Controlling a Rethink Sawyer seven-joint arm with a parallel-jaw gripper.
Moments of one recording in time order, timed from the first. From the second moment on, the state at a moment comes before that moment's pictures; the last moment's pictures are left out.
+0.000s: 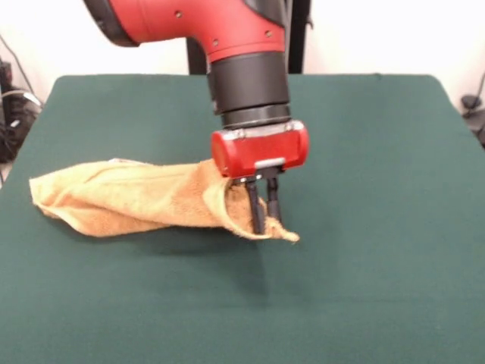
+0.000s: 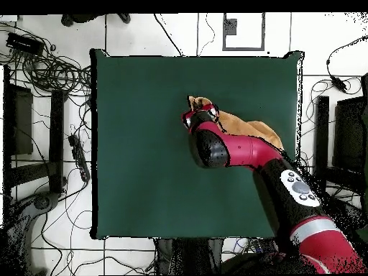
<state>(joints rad) -0.53 -0.47 0.41 1.64 -0.39 -0.06 1.27</state>
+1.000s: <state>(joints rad) -0.45 -0.76 0.39 1.77 -0.20 -0.04 1.27</state>
